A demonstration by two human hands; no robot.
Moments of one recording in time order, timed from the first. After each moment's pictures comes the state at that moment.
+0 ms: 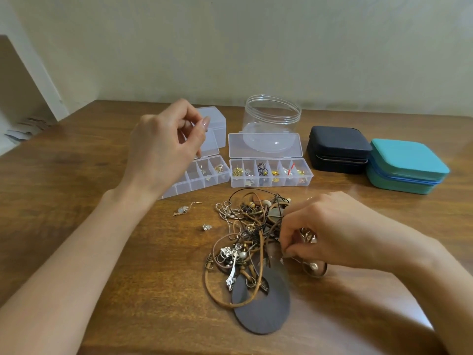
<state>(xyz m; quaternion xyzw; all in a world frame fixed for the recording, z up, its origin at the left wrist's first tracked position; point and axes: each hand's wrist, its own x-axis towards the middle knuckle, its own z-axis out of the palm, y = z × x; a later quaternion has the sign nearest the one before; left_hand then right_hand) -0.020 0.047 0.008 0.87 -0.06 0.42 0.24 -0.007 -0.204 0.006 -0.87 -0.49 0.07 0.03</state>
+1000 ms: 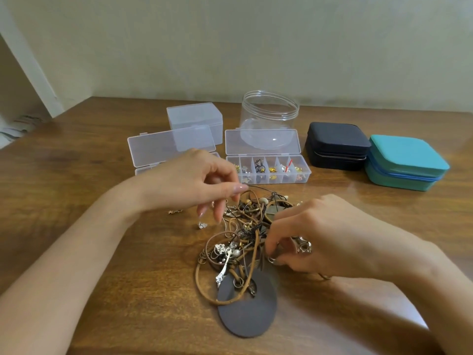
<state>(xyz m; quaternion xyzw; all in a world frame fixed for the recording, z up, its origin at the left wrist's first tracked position) -0.036 0.021 0.017 0.92 -0.13 -0.07 0.35 -0.012 -0.203 0.001 -0.84 -0.54 0.06 0.08</state>
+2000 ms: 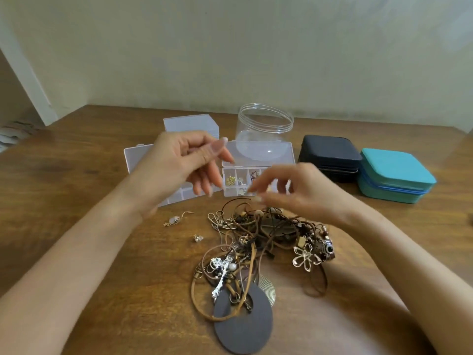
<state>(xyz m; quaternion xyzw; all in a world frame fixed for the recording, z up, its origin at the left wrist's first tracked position) -0.036 0.023 0.027 0.79 -0.05 0.10 0.60 0.044 -0.179 0.000 -0.86 -0.40 0.05 0.31</state>
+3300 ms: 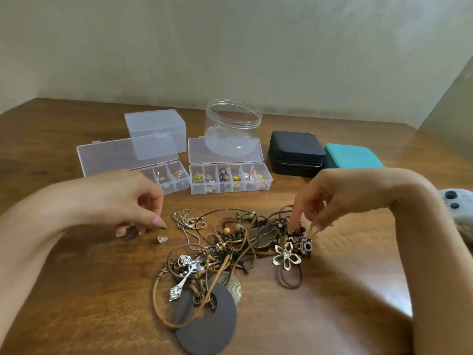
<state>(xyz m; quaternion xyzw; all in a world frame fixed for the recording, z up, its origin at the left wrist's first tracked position) -0.031 0.049 0.016 0.96 -0.01 -0.18 0.19 0.062 -0.259 0.036 -0.85 -0.37 0.34 0.15</state>
